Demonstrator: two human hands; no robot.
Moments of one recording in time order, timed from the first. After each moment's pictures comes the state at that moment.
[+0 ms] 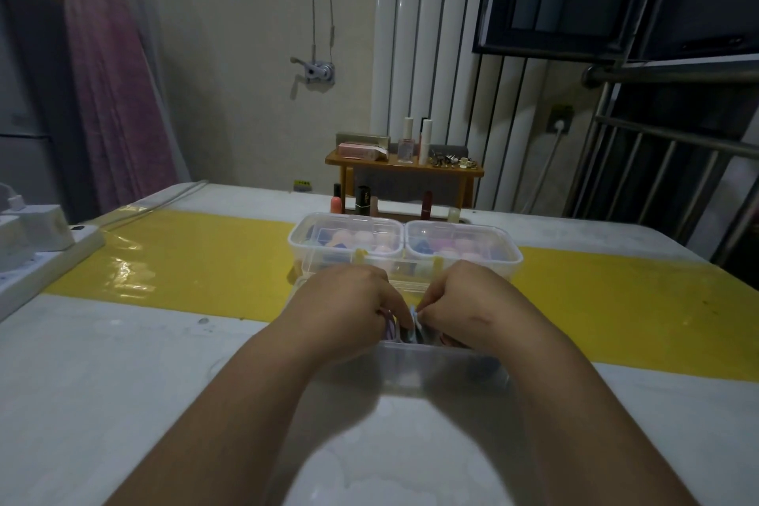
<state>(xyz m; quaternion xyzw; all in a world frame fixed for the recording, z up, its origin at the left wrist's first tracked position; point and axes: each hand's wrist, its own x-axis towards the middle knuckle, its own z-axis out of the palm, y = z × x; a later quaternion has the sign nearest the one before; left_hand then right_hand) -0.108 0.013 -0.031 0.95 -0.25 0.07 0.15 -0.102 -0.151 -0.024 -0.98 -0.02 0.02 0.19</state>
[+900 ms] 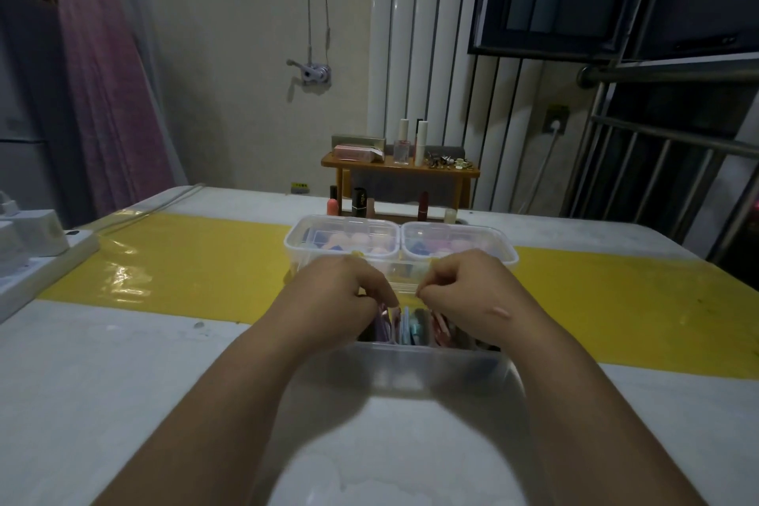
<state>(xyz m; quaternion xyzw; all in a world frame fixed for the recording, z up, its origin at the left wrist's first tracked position) -0.102 0.021 -0.033 0.94 -0.18 0.10 0.29 -0.099 -0.164 -0.027 -0.94 -0.06 -0.07 0.32</state>
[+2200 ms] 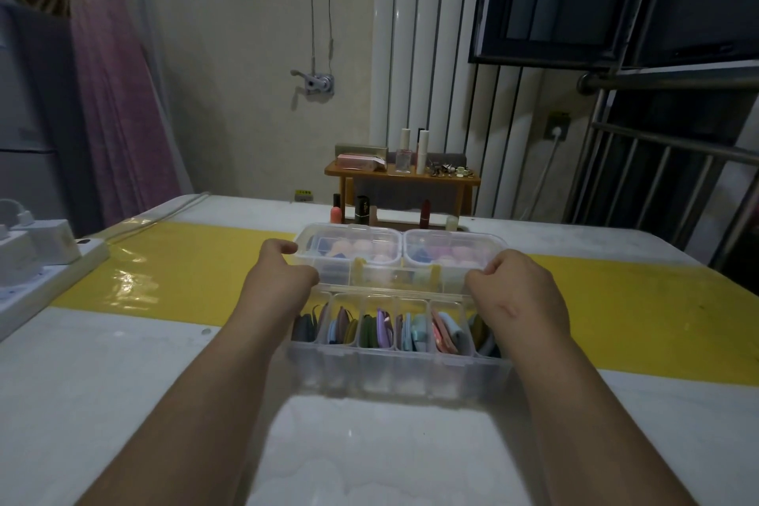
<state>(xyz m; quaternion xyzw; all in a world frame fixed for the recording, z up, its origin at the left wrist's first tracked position) -0.070 0.054 -0.047 0.79 0.14 0.13 0.58 -0.088 -0.186 -0.036 -0.93 0.17 -0.20 0.25</state>
